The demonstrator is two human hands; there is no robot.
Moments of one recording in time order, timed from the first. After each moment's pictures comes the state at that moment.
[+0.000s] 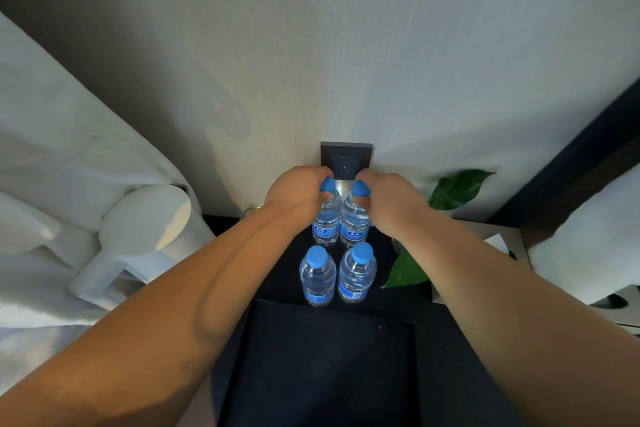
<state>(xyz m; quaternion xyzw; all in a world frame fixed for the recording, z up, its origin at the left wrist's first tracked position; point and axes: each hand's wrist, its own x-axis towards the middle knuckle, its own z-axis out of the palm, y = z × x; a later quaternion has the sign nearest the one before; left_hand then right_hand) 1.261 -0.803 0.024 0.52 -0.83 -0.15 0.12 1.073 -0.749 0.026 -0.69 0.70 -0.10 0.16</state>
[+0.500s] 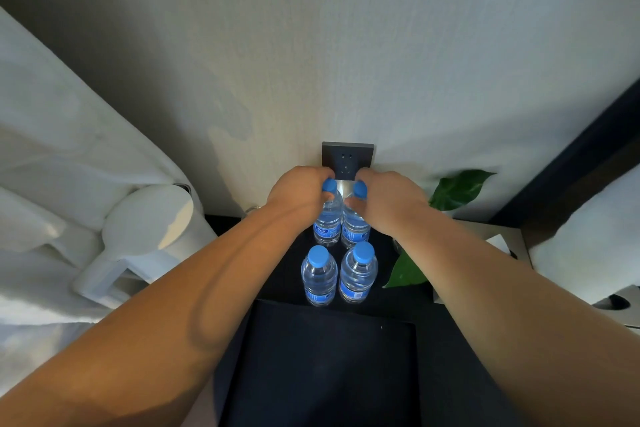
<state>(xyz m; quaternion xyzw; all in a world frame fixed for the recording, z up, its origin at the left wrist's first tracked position) 1.262 -0.806 0.022 0.51 -0.84 -0.16 0.12 1.081 -0.752 0.029 -0.69 0.72 -0.07 0.10</state>
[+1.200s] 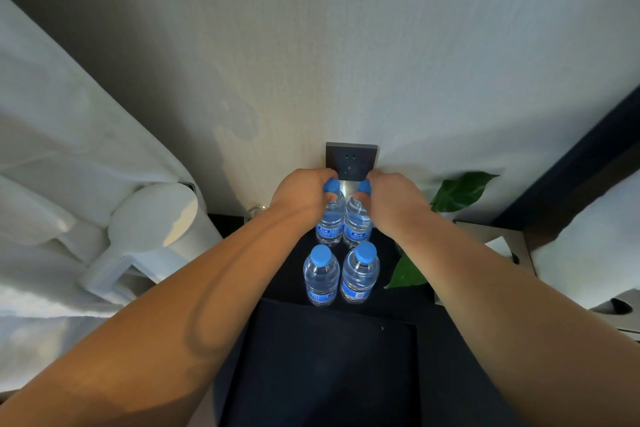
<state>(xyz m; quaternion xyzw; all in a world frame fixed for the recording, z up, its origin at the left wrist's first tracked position) 1.264 -0.802 0.015 0.53 -0.81 -0.19 0.16 1.082 -0.753 0.026 -0.67 0.73 -0.08 0.10</state>
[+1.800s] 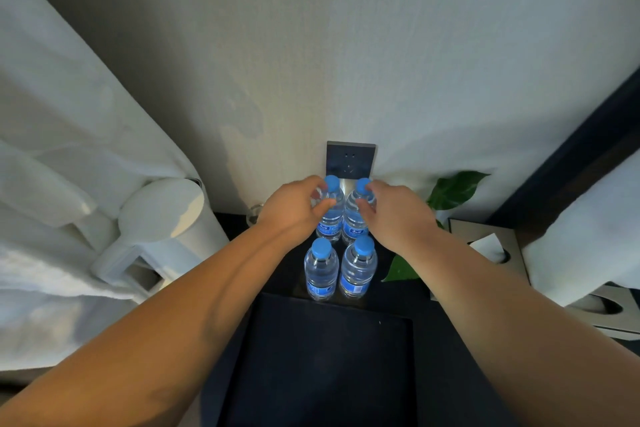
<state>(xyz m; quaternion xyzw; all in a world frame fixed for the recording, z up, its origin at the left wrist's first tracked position) 1.291 -0.759 0.021 0.54 -0.79 -0.22 0.19 1.083 -0.709 0.028 -0.68 0.71 -0.16 0.09</state>
